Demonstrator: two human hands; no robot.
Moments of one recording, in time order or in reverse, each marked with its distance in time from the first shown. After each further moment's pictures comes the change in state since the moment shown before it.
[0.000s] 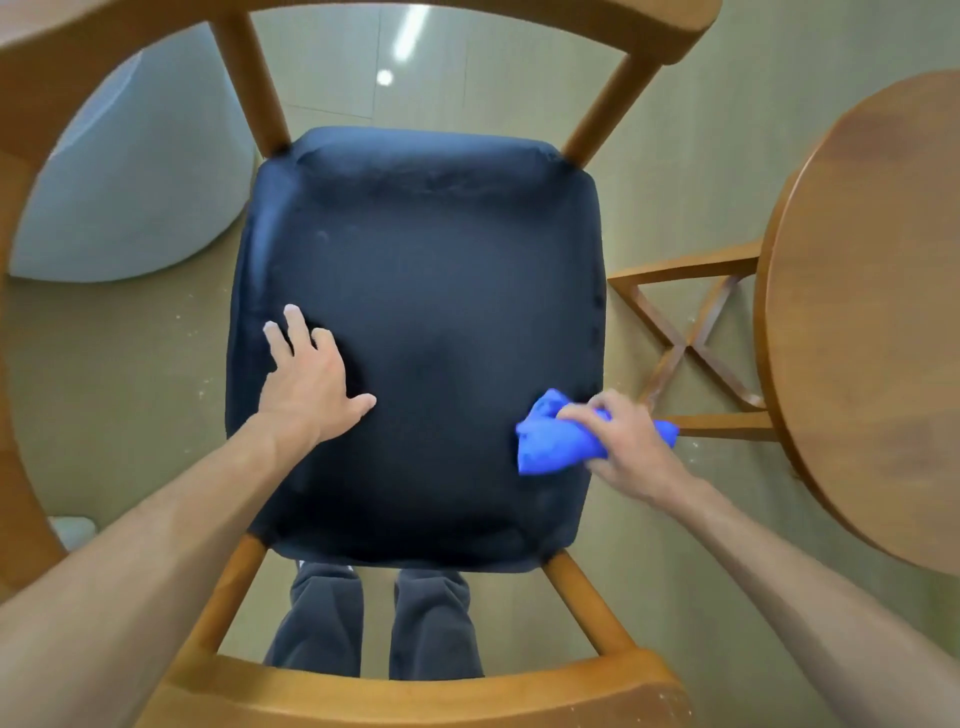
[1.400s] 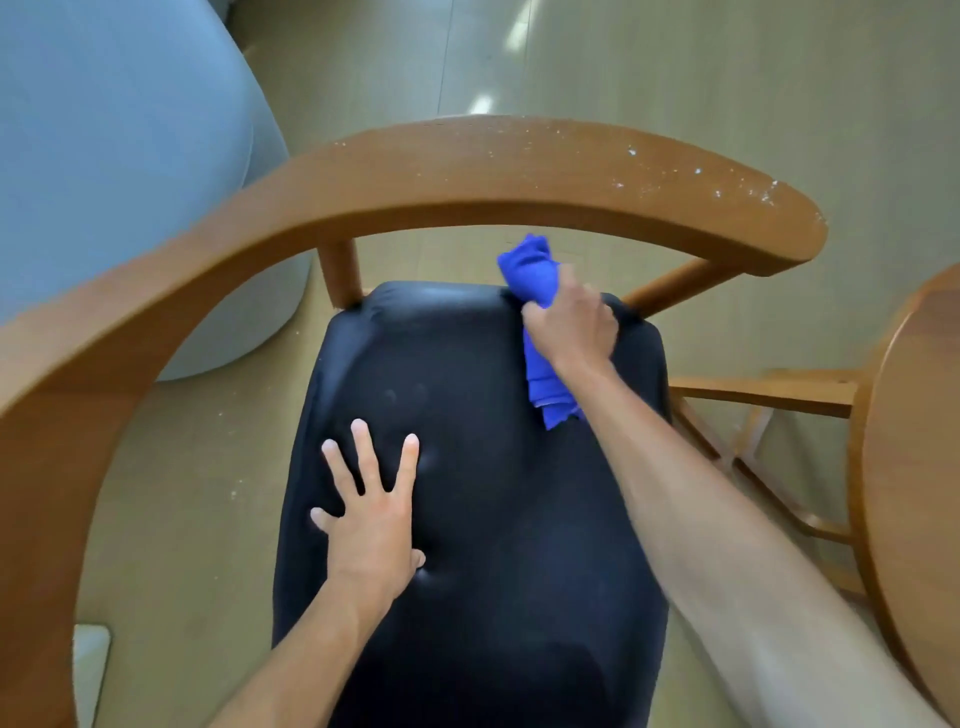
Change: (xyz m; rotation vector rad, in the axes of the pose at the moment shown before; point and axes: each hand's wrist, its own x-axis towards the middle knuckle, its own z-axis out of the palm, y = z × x) left_hand 0.032 0.004 -0.018 0.117 -0.084 0.063; right_hand 0.312 -0.093 -0.100 0.004 0.344 0.565
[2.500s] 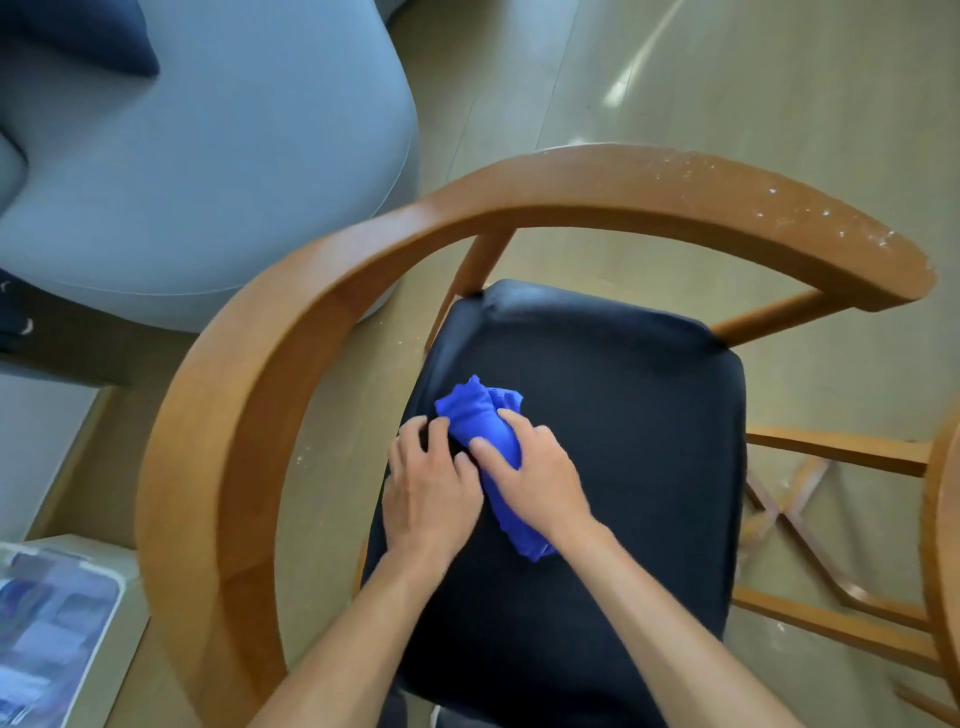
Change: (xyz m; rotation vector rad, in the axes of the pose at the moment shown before) left_hand -0.039 -0.044 -0.002 -0.705 0.534 -0.165; right_hand -0.194 -0.049 0.042 0.248 -0.420 -0.271
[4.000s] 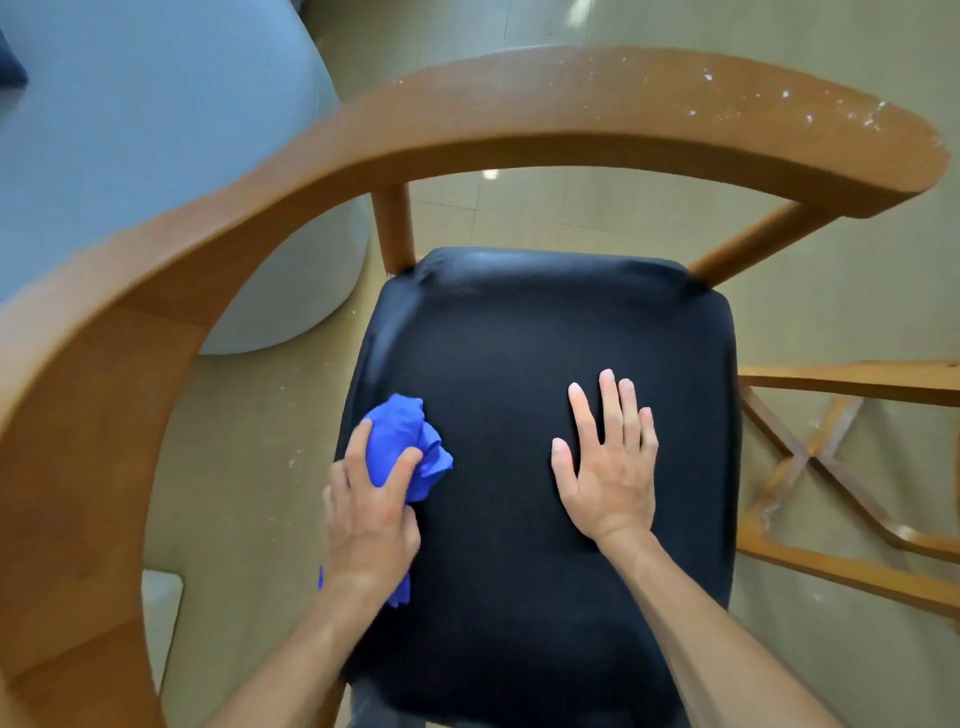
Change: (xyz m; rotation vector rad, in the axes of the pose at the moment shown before) left_hand -0.006 -0.034 0.043 0.234 0.050 0.337; right_hand 0.007 0.145 -0.002 -0.516 0.459 -0.070
